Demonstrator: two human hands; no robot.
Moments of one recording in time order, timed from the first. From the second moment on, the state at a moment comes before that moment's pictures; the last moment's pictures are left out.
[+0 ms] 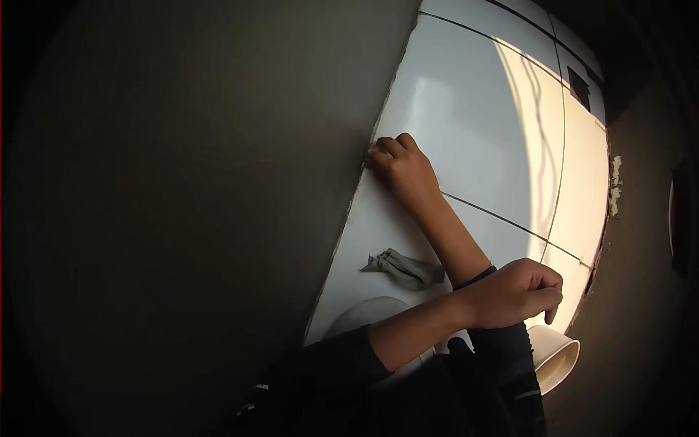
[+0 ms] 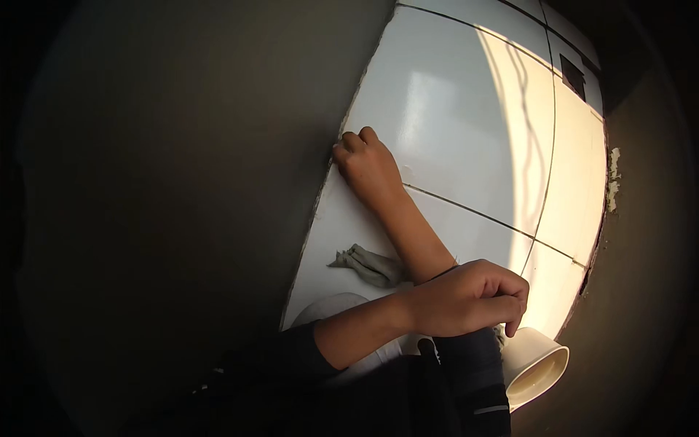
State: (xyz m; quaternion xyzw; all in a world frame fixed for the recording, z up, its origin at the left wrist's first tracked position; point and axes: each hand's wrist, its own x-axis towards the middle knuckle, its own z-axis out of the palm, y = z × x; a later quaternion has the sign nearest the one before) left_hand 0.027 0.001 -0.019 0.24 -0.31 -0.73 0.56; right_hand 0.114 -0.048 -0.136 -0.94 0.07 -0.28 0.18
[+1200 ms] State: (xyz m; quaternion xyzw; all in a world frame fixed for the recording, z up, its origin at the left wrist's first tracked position) left_hand 0.025 0.003 -0.020 0.25 -0.30 -0.70 0.59; right_hand 0.126 -0.069 -0.136 -0.94 0.12 -0.26 0.17
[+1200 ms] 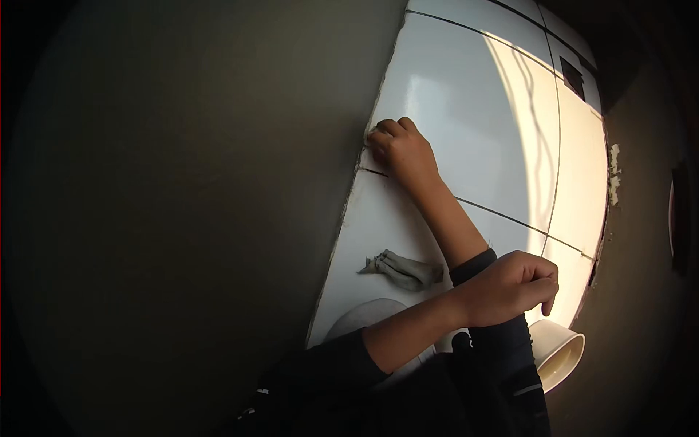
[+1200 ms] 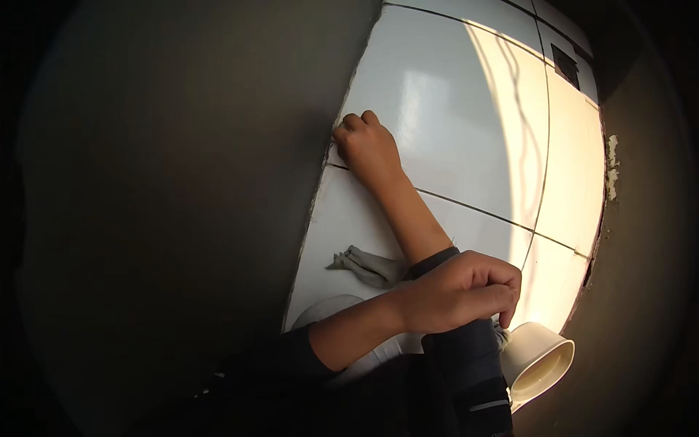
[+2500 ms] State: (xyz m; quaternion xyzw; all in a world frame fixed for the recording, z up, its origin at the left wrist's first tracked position) left_hand 0.031 0.002 -0.021 0.20 -0.26 -0.73 0.60; right_hand 0.125 -0.071 -0.140 -0.96 0.04 -0.27 0.12
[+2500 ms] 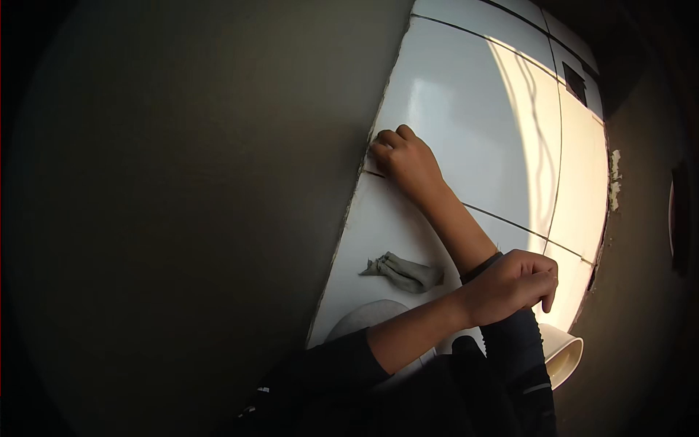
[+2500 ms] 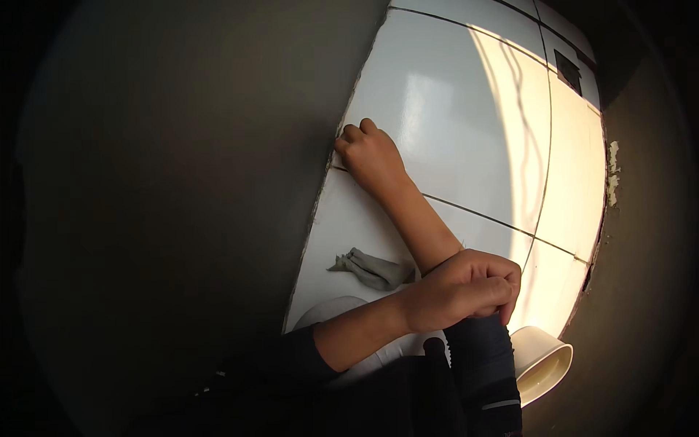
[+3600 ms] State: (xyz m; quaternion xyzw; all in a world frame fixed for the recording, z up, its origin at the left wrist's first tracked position) left_hand 0.029 0.006 -0.018 0.19 -0.29 -0.72 0.60; right_hand 0.128 -0.073 -0.135 -0.97 0.09 -0.20 0.11
